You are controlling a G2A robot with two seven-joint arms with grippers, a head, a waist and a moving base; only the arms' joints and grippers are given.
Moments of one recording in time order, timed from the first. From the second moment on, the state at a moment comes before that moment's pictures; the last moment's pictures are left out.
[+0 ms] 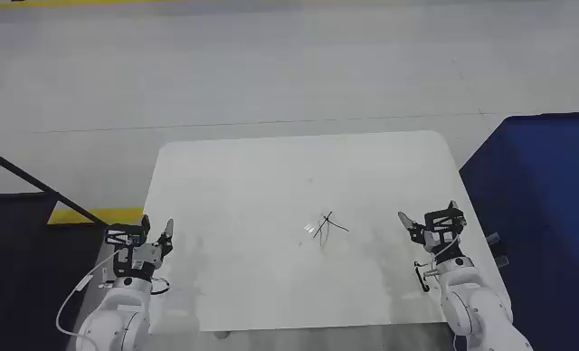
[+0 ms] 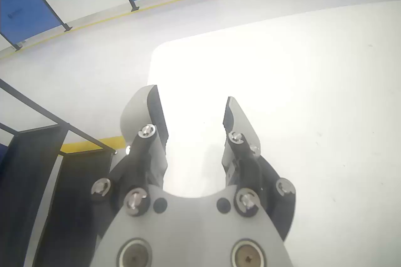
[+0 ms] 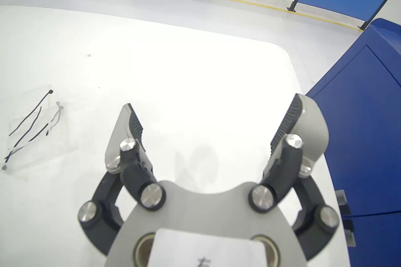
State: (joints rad) left arm 1.73 -1.15 -1.60 -1.80 1.33 0.00 0.00; right arm -1.73 -1.15 1.60 -1.80 -1.33 0.00 0.00
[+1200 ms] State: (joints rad) left arm 1.73 -1.15 -1.60 -1.80 1.33 0.00 0.00; right arm -1.27 -1.13 1.34 -1.98 -1.26 -0.60 0.78
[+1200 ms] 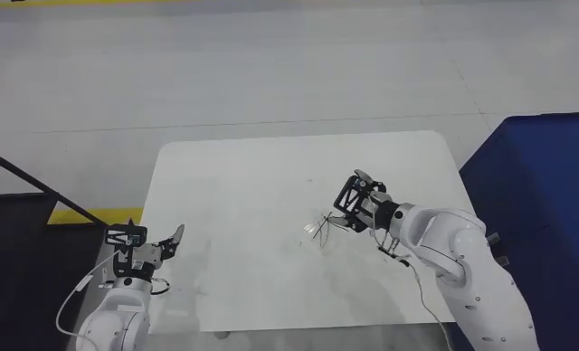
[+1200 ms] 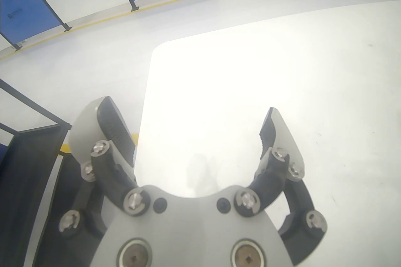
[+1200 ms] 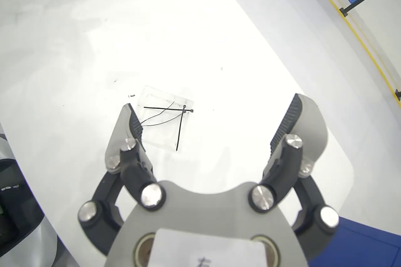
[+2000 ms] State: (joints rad) left arm 1.73 -1.15 -1.60 -1.80 1.33 0.00 0.00; right arm -0.89 -1.10 1.10 -1.71 -1.41 -1.02 0.81
